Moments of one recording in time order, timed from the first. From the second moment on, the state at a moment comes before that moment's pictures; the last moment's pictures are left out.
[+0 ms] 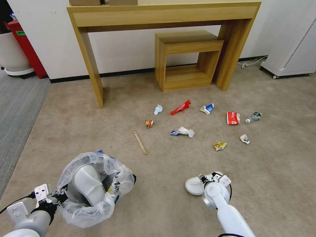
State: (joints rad) left arm 1.83 -1.14 -0.88 -2.20 -0.93 0.46 -0.34; right arm -1.09 1.33 0.29 1.41 1.21 -0.17 0.75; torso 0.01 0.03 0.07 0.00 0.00
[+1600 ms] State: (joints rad) left arm 1.84 -1.14 -0.87 -2.24 -0.92 0.43 -0.32; right arm -1.21 1.13 0.27 1.82 1.06 0.05 0.39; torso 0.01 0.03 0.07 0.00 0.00
